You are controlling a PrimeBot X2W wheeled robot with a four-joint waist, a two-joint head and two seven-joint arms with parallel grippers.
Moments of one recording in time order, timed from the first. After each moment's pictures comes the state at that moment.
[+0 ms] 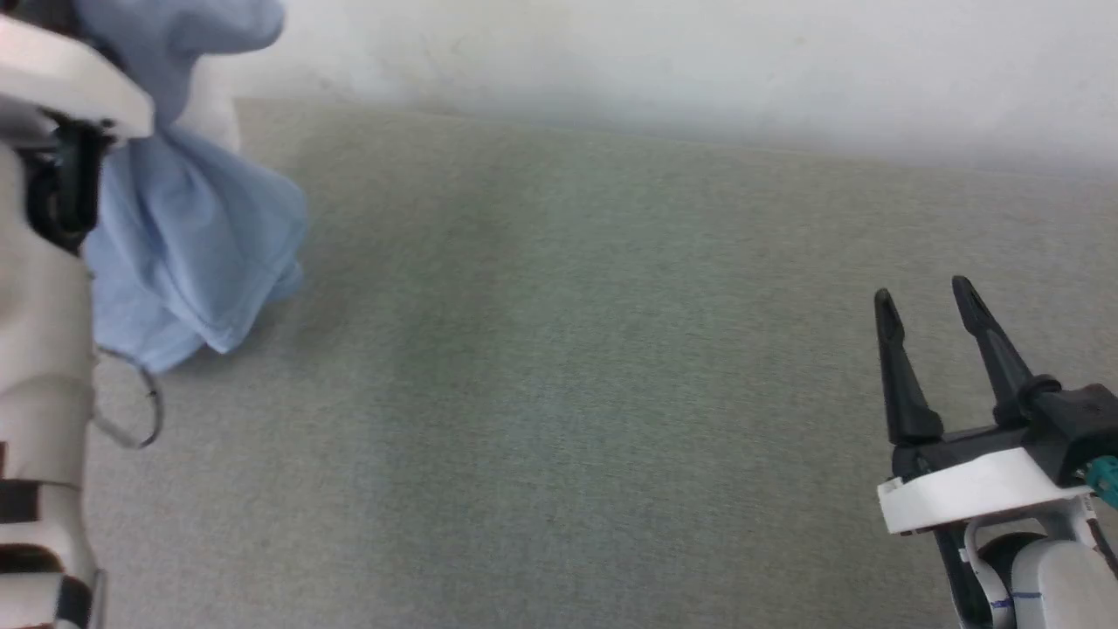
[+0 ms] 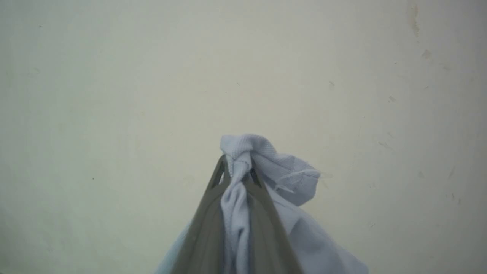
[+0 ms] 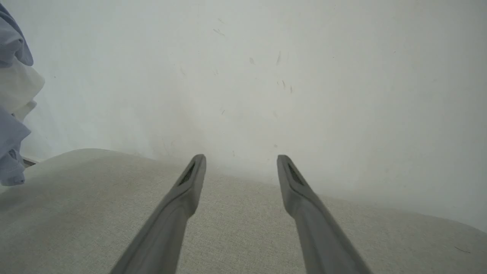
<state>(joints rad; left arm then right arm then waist) -1.01 0.44 -0.15 0.72 -0.45 -0.10 -0.22 -0.07 -0.05 -0.02 -0.11 0.06 0.13 -0.12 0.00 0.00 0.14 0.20</state>
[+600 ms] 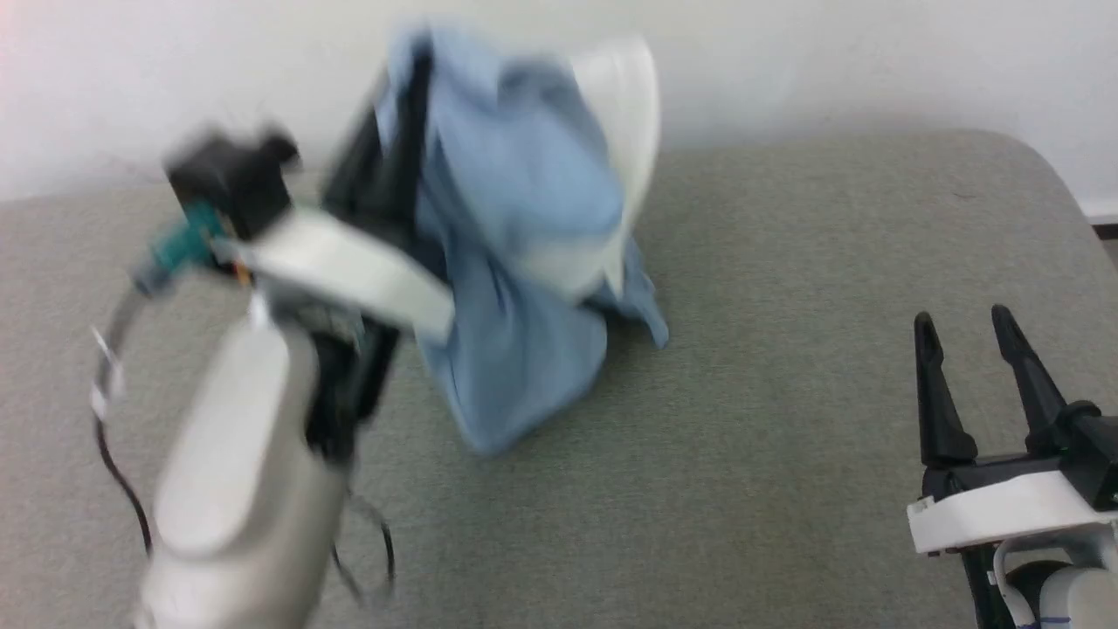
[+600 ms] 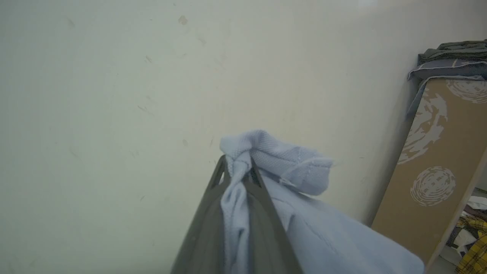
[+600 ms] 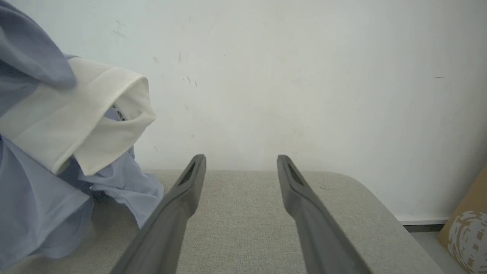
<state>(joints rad) -0.62 0.22 -0.29 0.10 -0.54 -0.01 -0.07 -0.02 -0.05 -0.09 -0.13 0.09 0.13 -0.12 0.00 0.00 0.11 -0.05</state>
